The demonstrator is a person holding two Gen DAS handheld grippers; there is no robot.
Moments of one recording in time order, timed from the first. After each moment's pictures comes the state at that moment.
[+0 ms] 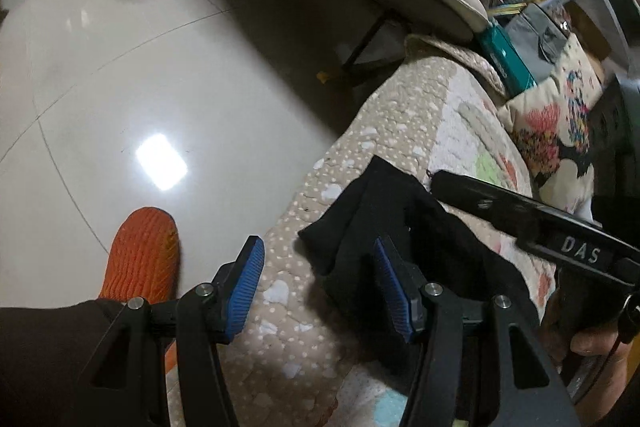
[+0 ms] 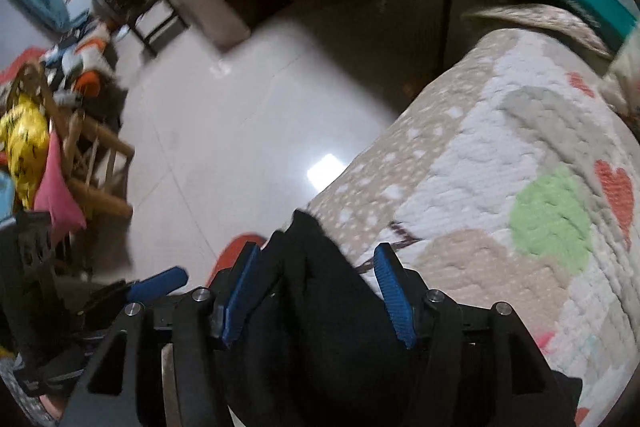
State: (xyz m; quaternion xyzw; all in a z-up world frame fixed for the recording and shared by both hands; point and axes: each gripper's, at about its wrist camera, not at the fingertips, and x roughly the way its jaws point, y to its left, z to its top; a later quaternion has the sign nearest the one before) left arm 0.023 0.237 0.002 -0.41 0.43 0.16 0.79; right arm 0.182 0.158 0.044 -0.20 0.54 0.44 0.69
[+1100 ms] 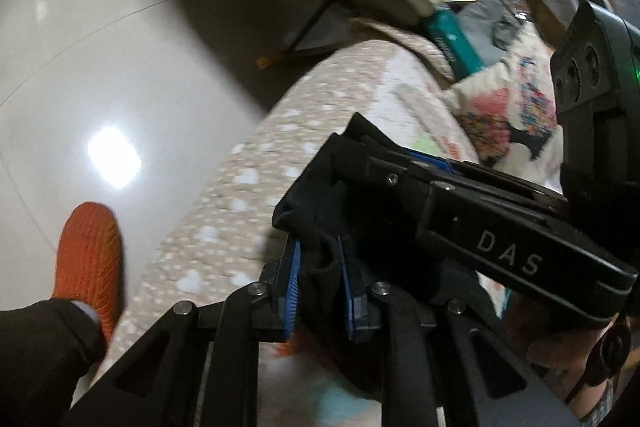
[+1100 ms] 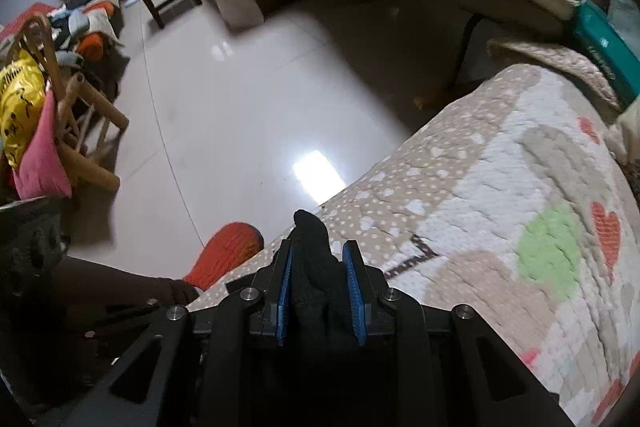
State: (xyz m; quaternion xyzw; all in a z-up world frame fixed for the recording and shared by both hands) left arm 0.041 0.210 0.018 -0.44 0.40 0.07 0.80; right arm 0.153 0.179 0.053 -0.25 0.50 0.45 0.69
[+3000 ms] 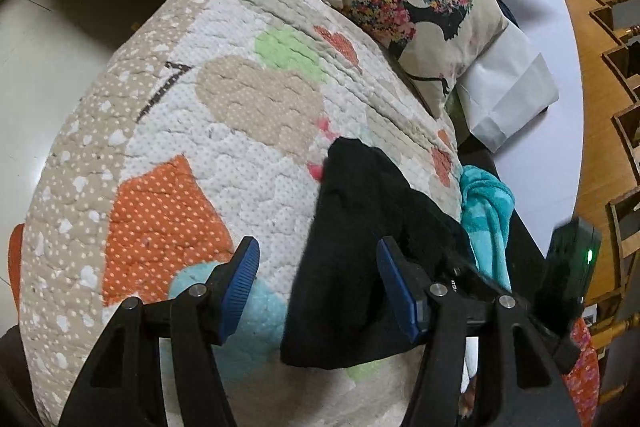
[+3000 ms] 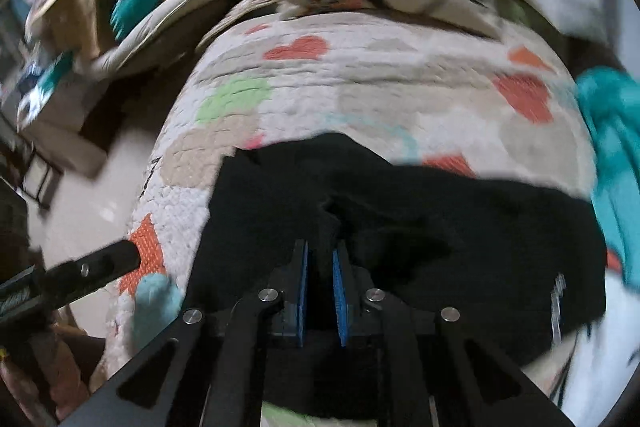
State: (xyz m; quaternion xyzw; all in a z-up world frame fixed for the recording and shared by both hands) left arm 0.081 0.105 0.040 -0.37 0.46 -0.11 0.80; right arm 0.117 -0.138 0.074 0.01 0.51 0.15 0.85
